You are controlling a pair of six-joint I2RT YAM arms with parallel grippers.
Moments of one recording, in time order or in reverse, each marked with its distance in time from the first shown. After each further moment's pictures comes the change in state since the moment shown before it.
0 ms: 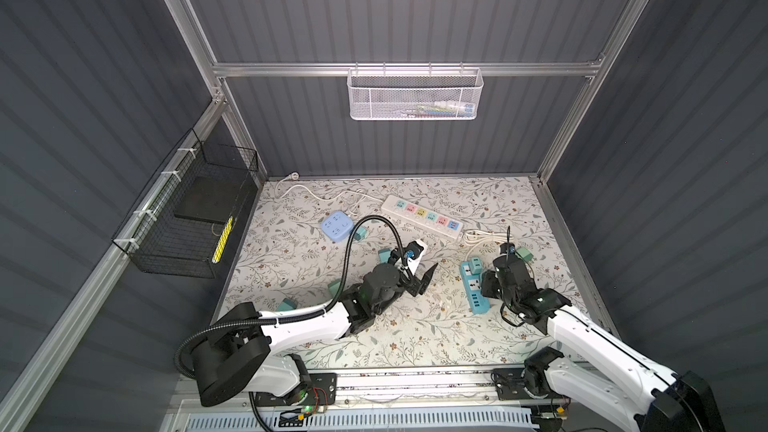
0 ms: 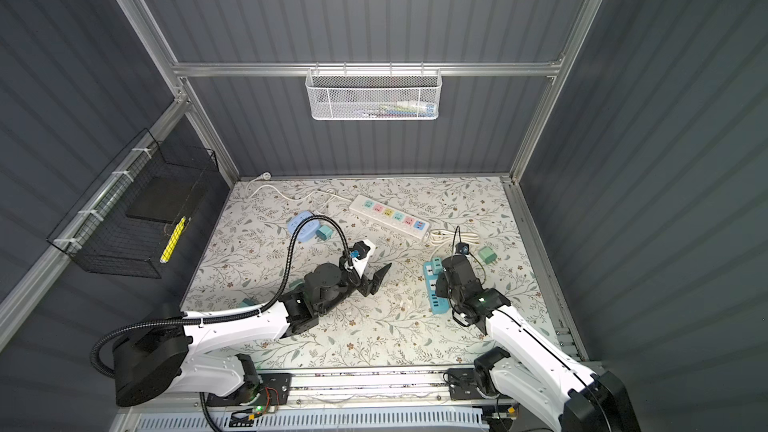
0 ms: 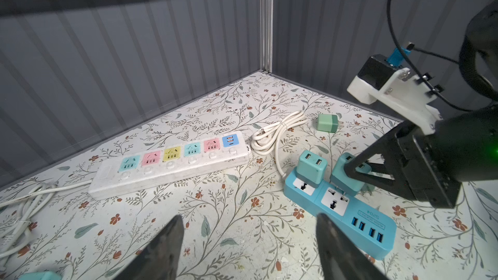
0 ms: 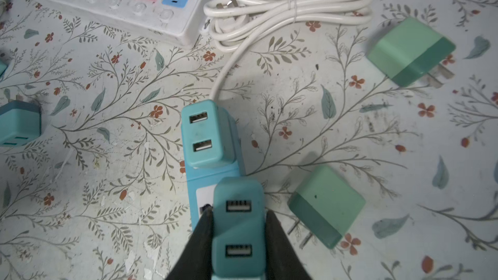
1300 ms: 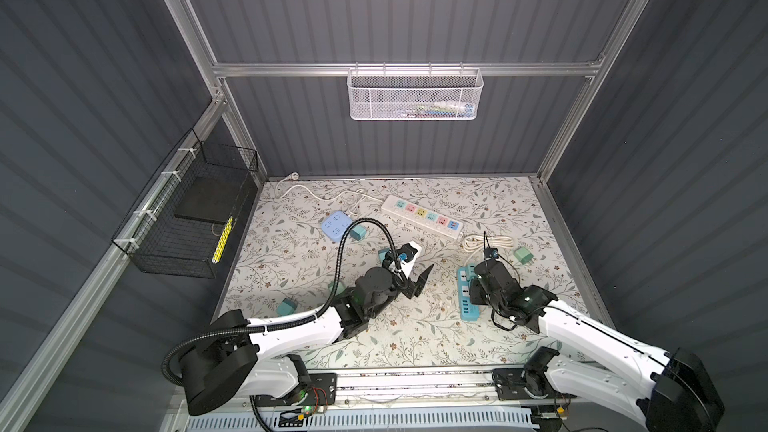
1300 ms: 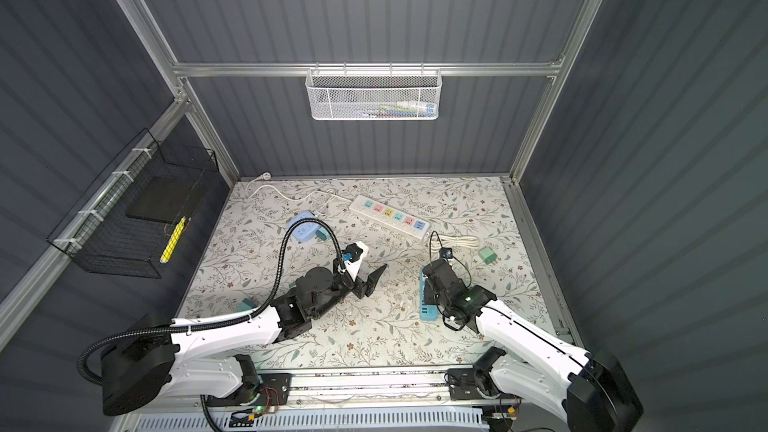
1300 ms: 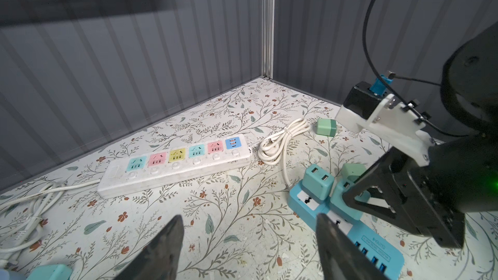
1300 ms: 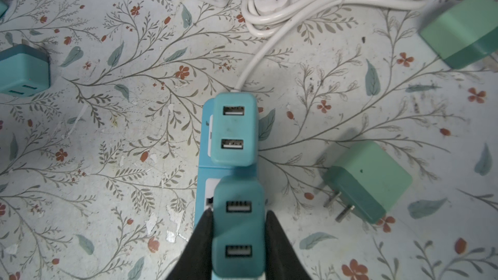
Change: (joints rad) left arm 0.000 -0.071 -0.050 0.010 -0.004 0.000; right arm 0.205 0.071 0.051 -0.088 0.060 0.097
